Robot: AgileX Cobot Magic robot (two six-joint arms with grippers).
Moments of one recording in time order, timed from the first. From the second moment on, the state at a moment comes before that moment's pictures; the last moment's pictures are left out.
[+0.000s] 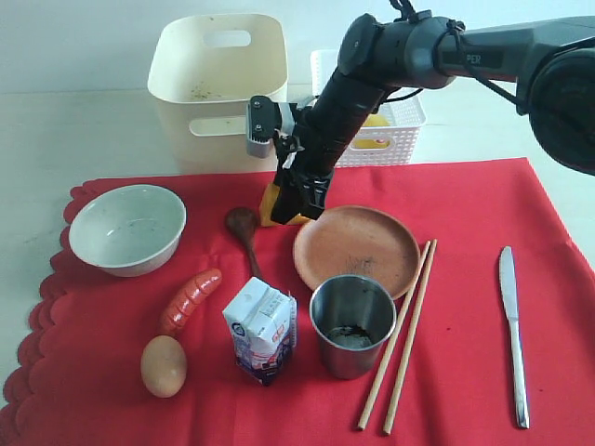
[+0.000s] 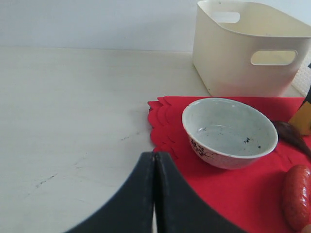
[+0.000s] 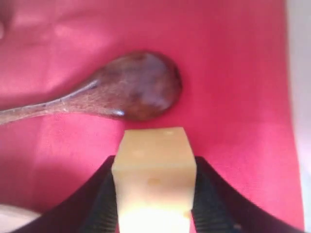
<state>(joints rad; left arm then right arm) -0.12 0.01 0.00 0.10 0.37 -0.15 0.44 2.43 -1.88 0.55 1.04 -1.43</state>
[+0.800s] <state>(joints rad) -0.12 0.01 0.00 0.10 0.37 -0.15 0.44 2.24 -1.88 0.53 1.06 -1.35</state>
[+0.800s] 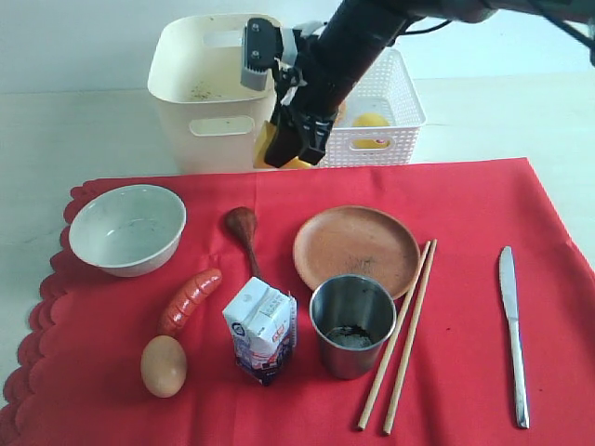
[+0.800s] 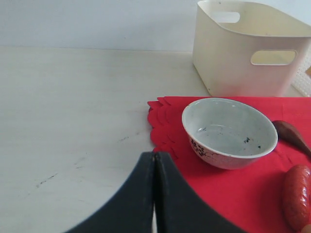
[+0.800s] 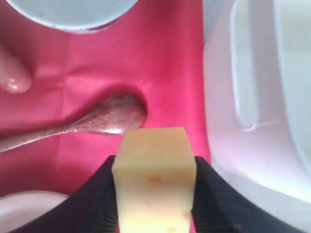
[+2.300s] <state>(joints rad) -0.12 0.01 0.00 0.10 0.37 -0.15 0.28 2.07 -1.88 0.08 0.86 -0.14</state>
